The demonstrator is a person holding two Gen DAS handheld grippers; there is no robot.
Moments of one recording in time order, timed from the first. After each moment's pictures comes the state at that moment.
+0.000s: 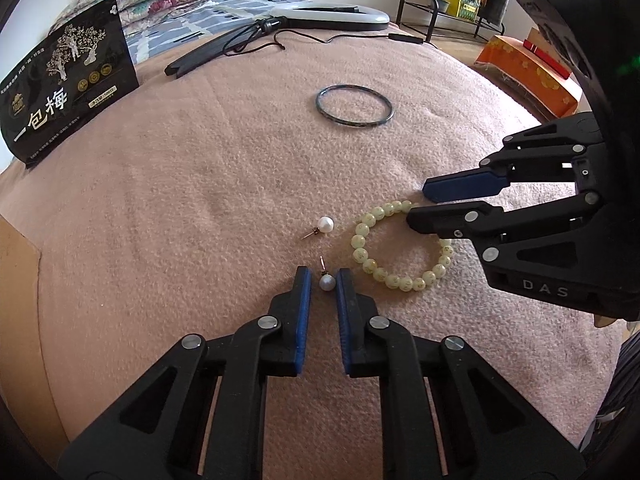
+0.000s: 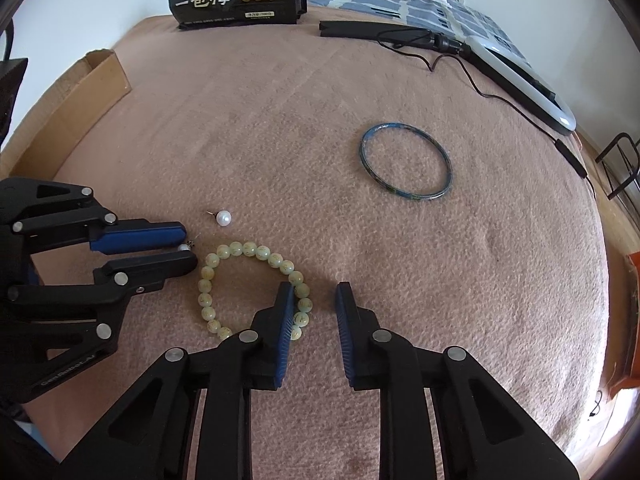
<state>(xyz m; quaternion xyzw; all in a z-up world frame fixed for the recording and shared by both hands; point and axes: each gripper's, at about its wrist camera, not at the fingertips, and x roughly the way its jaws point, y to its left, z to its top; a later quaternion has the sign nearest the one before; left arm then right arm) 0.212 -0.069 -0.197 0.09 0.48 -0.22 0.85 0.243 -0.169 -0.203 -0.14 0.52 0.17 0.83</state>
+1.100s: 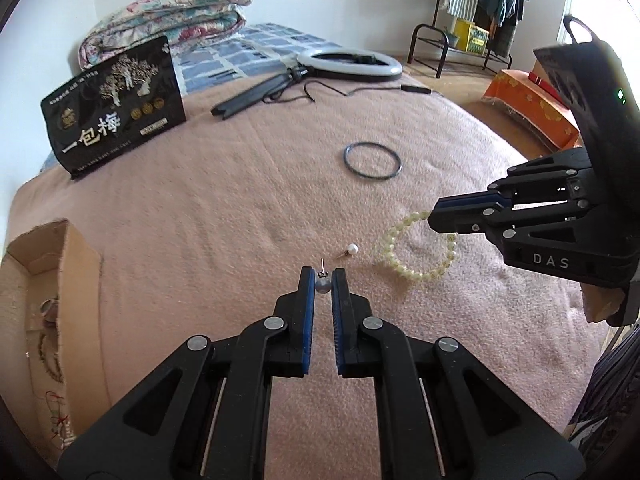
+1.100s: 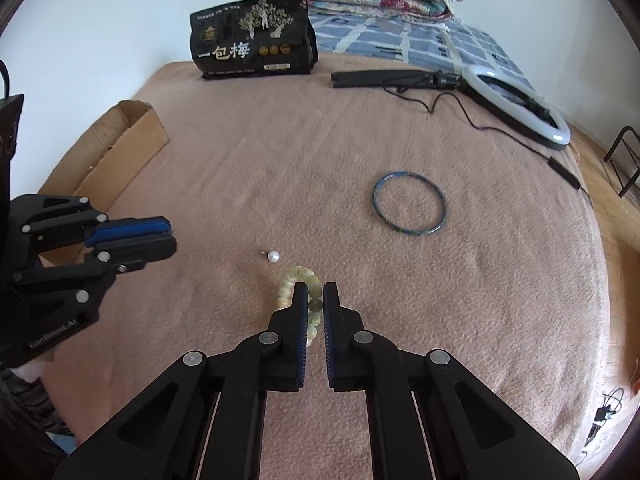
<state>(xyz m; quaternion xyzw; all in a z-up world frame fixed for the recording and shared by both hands) 0.186 -0.031 -0.133 0.07 0.43 -0.20 0.88 0.226 -0.172 -0.155 -0.09 0.47 0.20 0.85</state>
